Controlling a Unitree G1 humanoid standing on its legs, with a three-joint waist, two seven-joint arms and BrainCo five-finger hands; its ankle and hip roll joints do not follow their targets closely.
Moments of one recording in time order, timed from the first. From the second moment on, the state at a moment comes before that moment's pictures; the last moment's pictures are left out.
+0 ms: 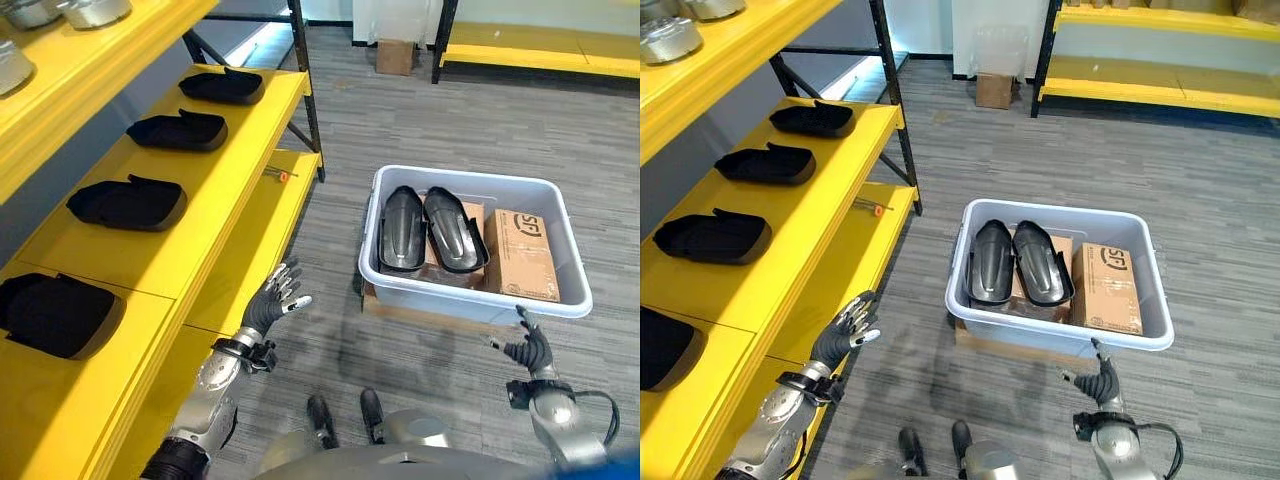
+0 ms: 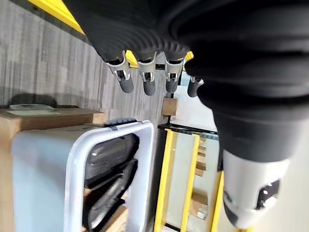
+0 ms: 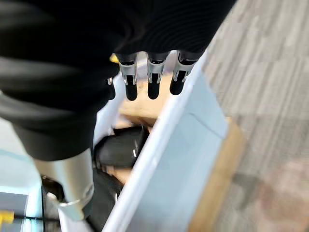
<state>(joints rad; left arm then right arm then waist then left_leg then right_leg) 0.12 0.41 -0.28 0.18 -0.53 -0.21 -0.15 0.21 -0.43 0.22 0.29 0.13 -0.04 -0.36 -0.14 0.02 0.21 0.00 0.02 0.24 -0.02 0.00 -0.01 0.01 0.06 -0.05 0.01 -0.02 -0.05</state>
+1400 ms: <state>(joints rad) 0.10 0.37 -0.31 0.26 -0.46 -0.24 -0.15 -0.05 -0.50 0.25 0.34 0.04 -0.03 -0.30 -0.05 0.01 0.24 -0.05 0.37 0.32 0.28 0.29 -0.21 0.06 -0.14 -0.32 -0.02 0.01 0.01</state>
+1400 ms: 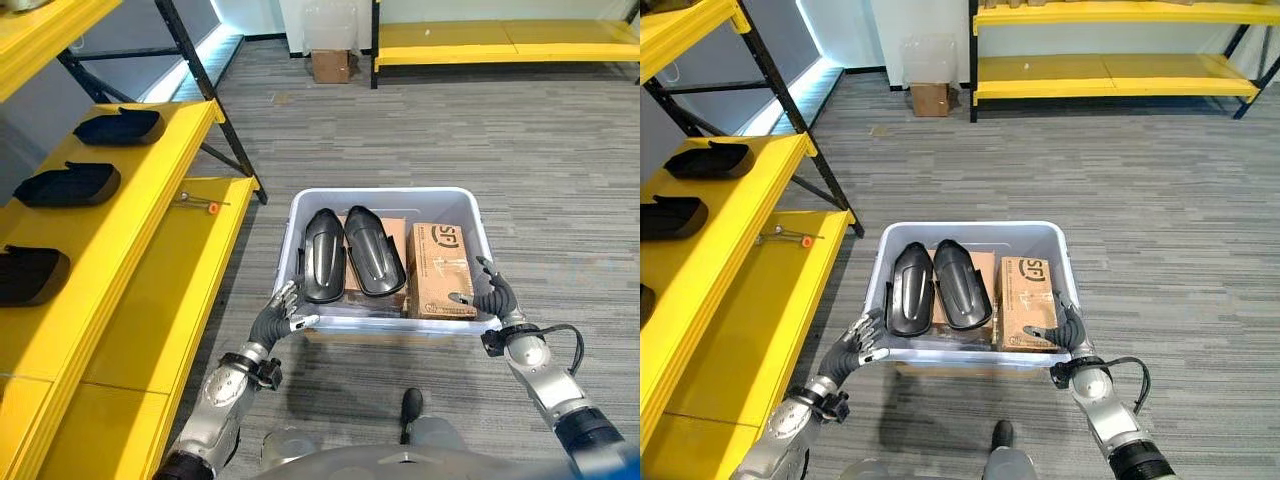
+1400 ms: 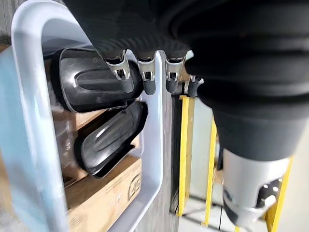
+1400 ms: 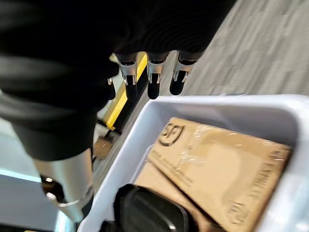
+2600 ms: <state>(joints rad) -0.17 0.44 -0.36 0.14 -0.62 -0.25 -0.10 -0.76 -0.53 0.29 0.76 0.05 0.09 -0.42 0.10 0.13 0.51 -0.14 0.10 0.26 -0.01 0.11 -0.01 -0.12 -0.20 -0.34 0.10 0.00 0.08</state>
